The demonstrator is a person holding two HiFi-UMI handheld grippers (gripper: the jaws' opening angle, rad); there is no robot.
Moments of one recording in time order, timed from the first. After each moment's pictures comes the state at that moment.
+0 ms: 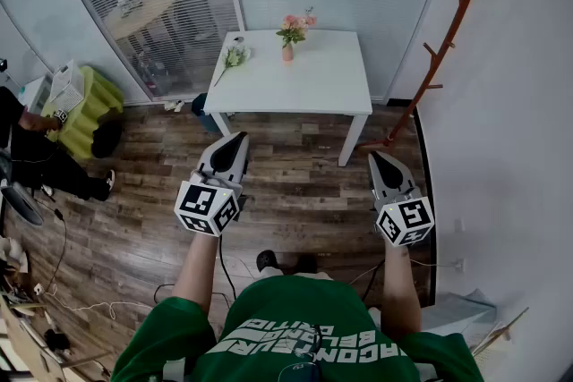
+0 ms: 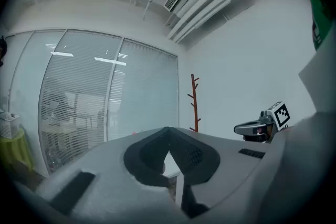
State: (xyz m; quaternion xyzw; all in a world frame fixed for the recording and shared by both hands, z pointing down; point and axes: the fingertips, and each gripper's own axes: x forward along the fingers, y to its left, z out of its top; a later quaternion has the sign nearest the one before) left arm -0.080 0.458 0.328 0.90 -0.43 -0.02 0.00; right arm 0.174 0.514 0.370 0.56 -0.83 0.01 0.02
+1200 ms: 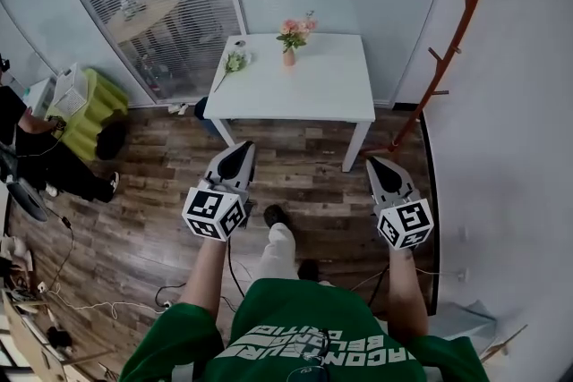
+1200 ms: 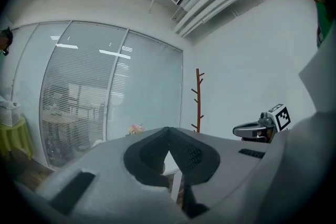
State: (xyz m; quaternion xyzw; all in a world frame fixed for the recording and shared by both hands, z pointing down) left arm -0.049 0.434 0.359 0.90 -0.44 -0.01 0.05; right arm 0.194 0.485 0.393 0.53 -0.84 0.01 0.06
